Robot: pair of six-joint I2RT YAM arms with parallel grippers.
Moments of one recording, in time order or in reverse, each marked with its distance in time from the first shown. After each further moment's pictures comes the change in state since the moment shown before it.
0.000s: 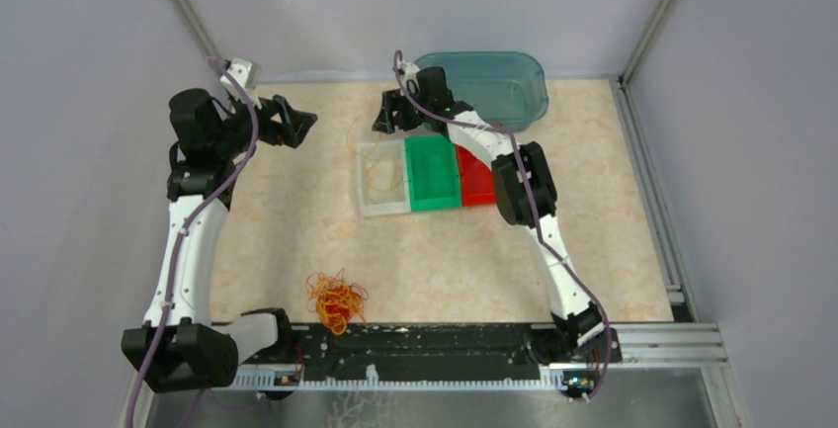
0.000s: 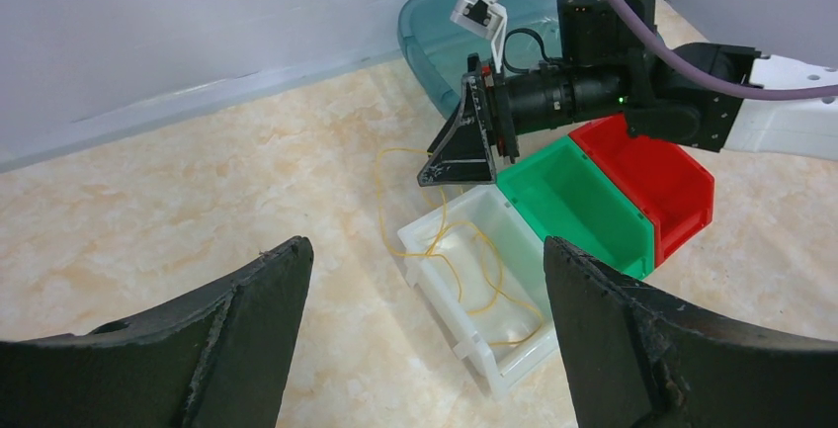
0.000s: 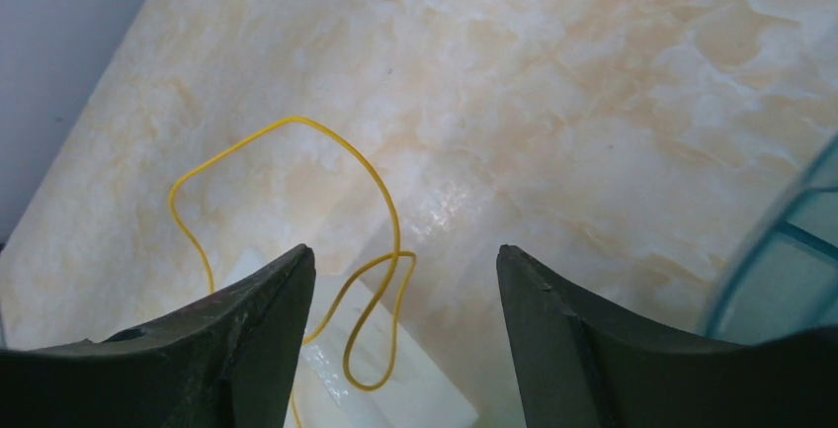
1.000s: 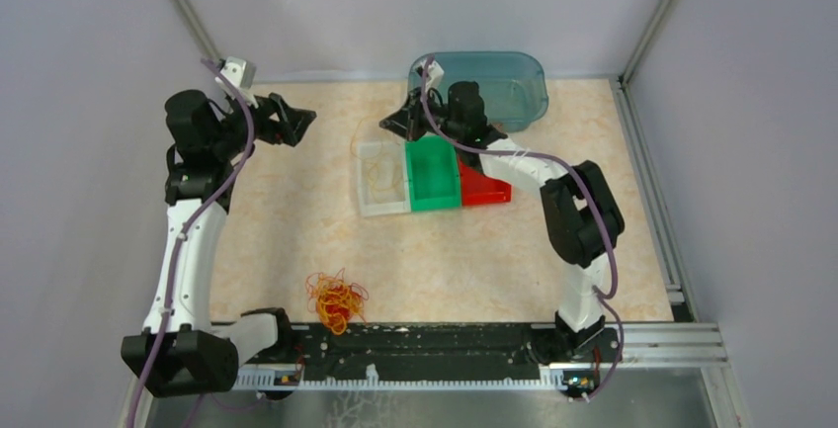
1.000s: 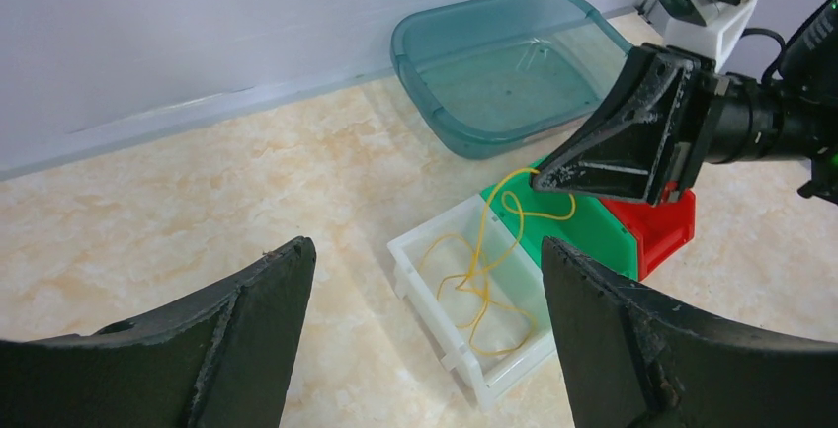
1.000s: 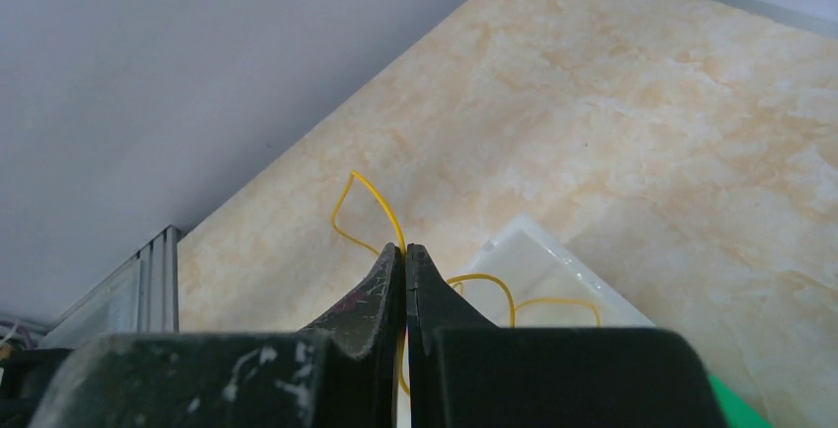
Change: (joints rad) left arm 0.000 -0.016 -0.001 0.022 0.002 -0.042; right arm 0.032 -0.563 -0.745 0.605 -0.110 0.155
